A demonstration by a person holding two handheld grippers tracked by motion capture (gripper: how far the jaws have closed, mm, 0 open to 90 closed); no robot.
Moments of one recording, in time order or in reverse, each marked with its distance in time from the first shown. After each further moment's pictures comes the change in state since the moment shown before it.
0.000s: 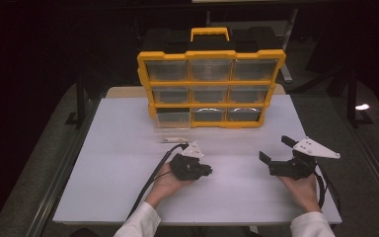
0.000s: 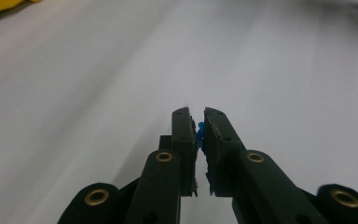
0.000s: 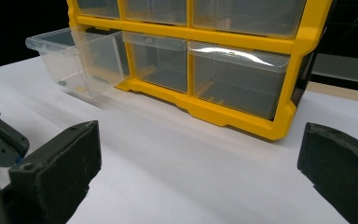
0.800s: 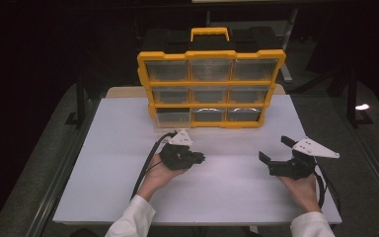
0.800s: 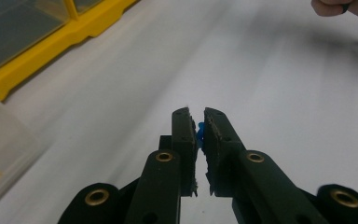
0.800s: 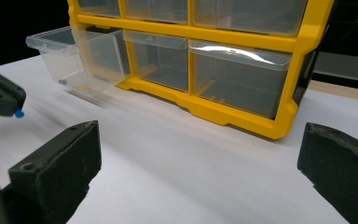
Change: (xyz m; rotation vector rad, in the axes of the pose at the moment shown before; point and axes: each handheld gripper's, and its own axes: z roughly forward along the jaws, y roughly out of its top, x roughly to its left) left arm 0.018 0.014 -0.034 -0.068 0.054 -0.027; right arm 0.000 0.000 0.001 0.006 0.005 0.002
